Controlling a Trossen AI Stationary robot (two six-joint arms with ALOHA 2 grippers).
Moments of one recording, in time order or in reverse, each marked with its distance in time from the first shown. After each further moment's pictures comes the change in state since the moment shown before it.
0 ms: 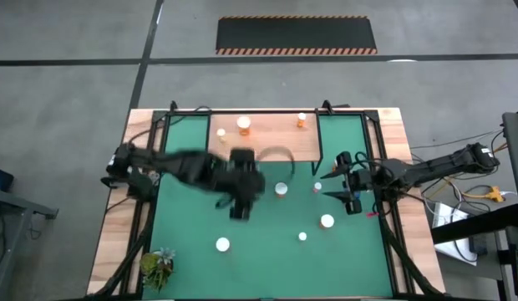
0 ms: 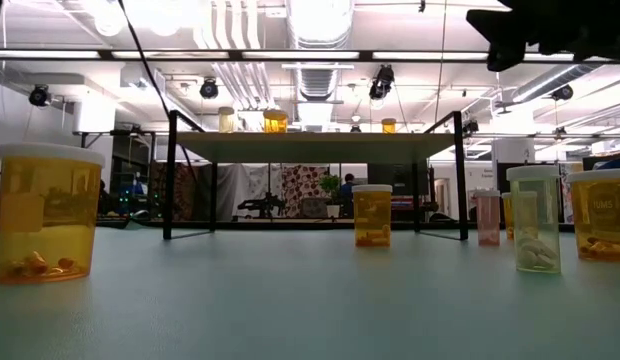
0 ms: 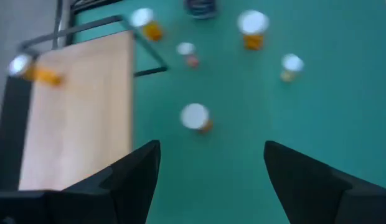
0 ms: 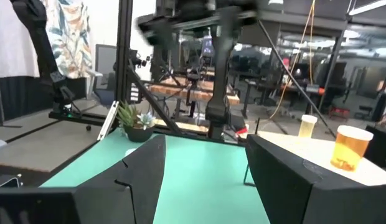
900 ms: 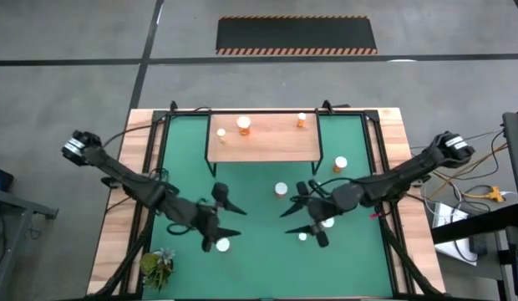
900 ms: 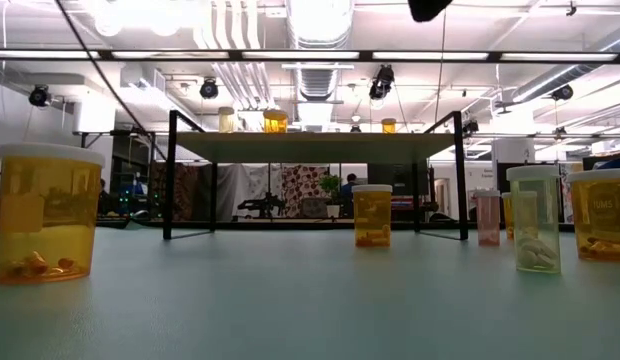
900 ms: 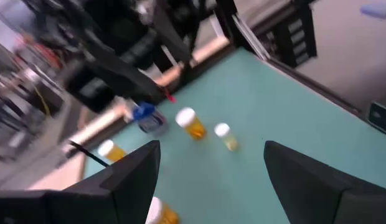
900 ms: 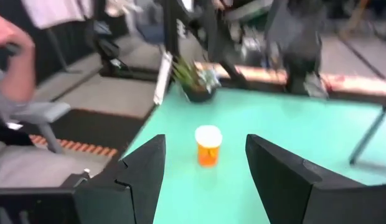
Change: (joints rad) left arm -0.229 -0.553 -1.155 1.265 -0.022 0.402; right arm 0.228 0.708 0.618 -0.250 0.063 0.190
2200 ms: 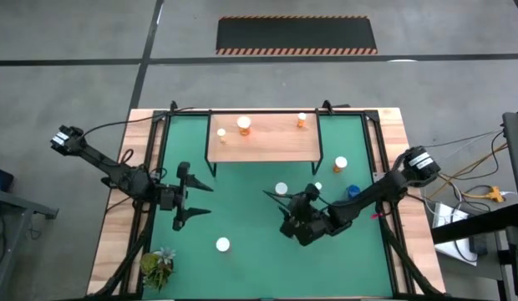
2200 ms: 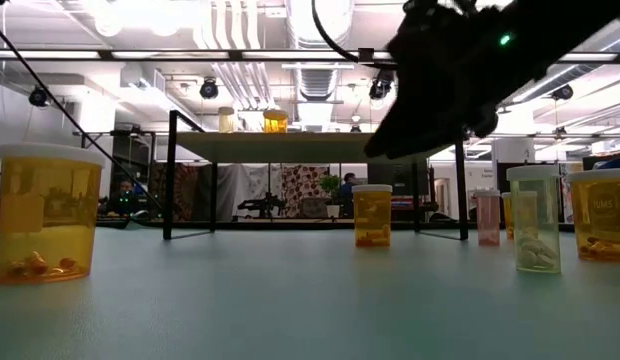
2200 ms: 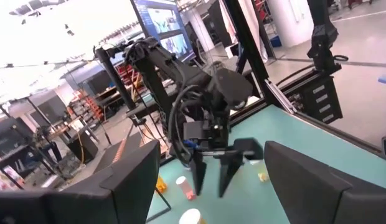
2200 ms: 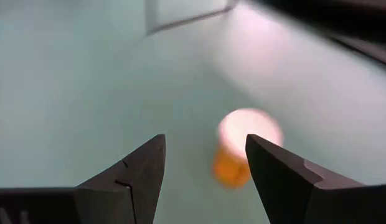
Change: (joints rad) left arm 0.000 -0.518 -0.388 0.210 -0.006 0.070; right arm 0.073 0.422 0.141 -0.442 0.848 0.714
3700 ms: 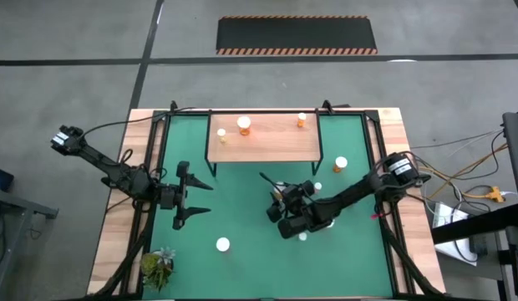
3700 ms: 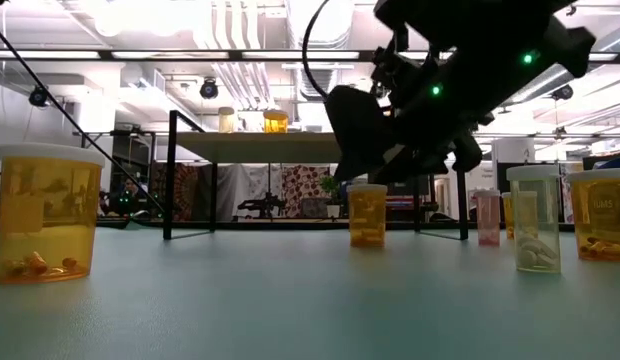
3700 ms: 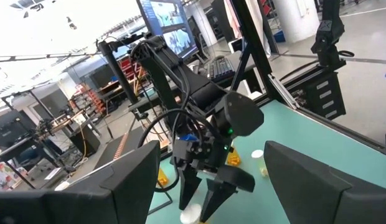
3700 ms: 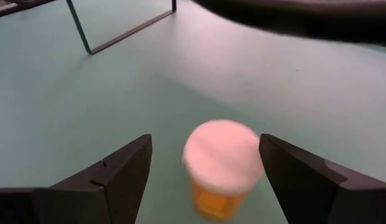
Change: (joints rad) left arm -0.001 -0.008 -0.001 -0.028 -0.022 -0.005; right arm -0.104 0.157 0.110 -0.071 0.089 0.266
